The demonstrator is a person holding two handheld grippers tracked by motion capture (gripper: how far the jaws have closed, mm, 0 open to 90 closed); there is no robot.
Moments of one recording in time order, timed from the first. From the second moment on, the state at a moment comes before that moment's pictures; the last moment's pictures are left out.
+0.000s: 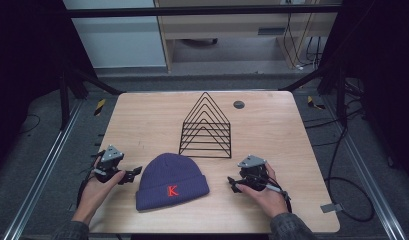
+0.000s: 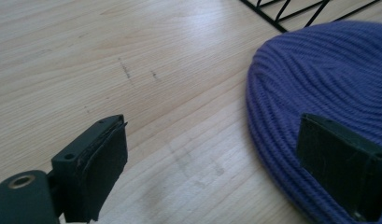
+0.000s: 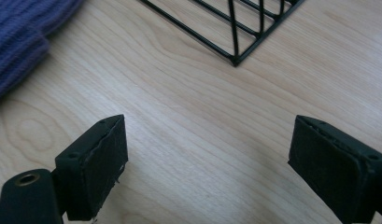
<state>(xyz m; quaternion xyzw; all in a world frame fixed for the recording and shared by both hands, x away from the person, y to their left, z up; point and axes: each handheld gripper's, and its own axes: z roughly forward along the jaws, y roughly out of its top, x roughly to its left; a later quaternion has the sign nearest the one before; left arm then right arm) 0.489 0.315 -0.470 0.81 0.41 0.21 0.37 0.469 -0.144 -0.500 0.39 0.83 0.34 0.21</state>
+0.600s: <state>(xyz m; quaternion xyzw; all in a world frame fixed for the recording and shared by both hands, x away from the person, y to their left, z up) 0.519 0.267 -0.450 0.84 0.40 0.14 0.34 0.464 -0.132 -0.499 0.35 0.85 0.32 0.23</state>
